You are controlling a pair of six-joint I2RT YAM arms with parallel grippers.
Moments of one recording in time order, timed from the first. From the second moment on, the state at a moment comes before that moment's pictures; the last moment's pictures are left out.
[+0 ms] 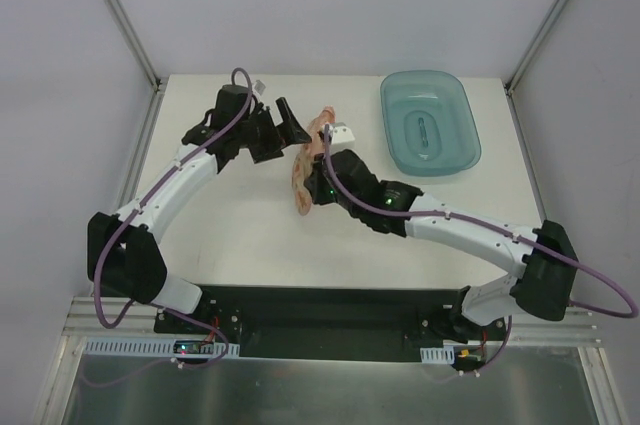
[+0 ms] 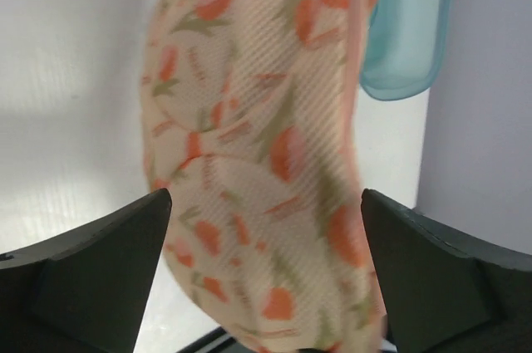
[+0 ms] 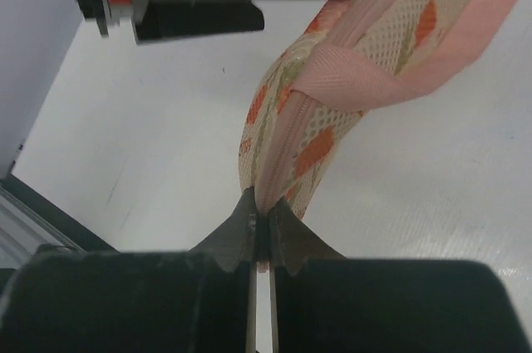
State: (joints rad) left arm -0.36 1.46 1.24 -0.44 0.36 -0.79; right arm 1.09 1.44 1.13 -0.21 0.38 0.55
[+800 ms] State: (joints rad) left arm -0.39 0.91 0.66 -0.07 0.28 -0.34; right arm 0.68 1.45 1.30 -0.32 -0.09 0.95
